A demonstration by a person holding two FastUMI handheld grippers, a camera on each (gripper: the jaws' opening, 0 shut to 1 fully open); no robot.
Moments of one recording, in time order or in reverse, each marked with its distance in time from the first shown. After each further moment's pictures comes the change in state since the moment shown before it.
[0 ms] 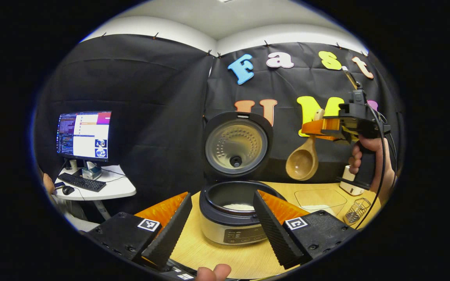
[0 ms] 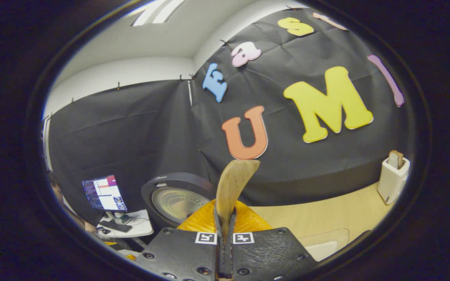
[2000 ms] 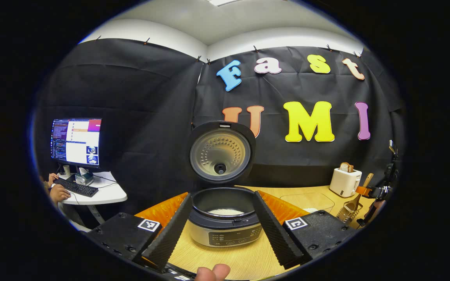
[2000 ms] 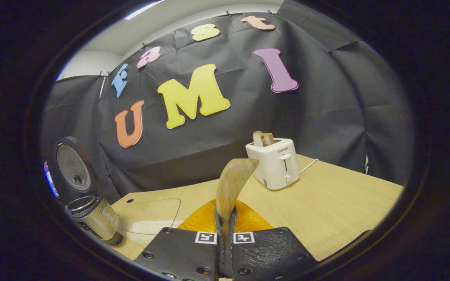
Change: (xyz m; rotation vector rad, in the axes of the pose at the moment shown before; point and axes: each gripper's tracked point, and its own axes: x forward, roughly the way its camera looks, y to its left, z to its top) left arm -0.012 -0.020 0.014 0.011 -0.045 -0.051; right arm -0.176 -0.293 -0.114 0.027 -0.046 -0.654
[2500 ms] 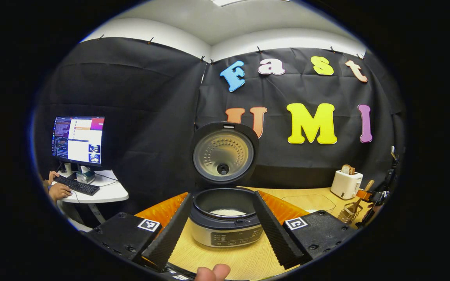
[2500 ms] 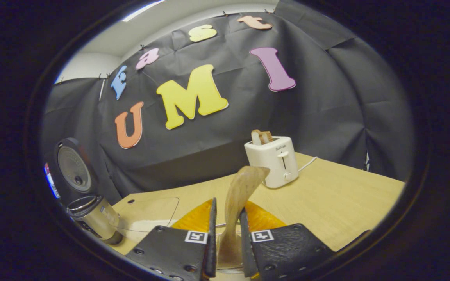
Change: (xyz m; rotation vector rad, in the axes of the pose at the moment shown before) left arm -0.001 0.001 0.002 -0.013 -0.006 0.014; right arm -0.003 -0.007 -0.002 0.012 -0.002 0.019
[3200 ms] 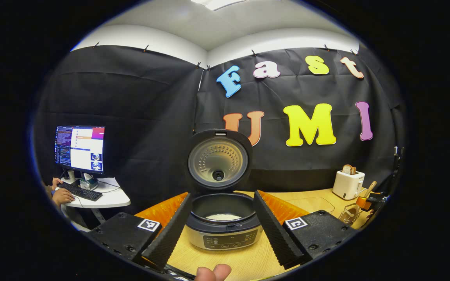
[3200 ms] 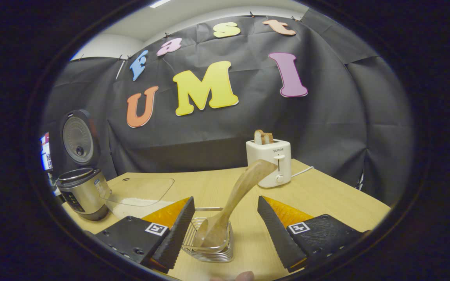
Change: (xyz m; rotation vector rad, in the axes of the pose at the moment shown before) left arm -0.005 -0.031 0.014 0.045 -0.050 0.026; right arm -0.033 -0.028 -0.013 -0.182 0.041 0.015
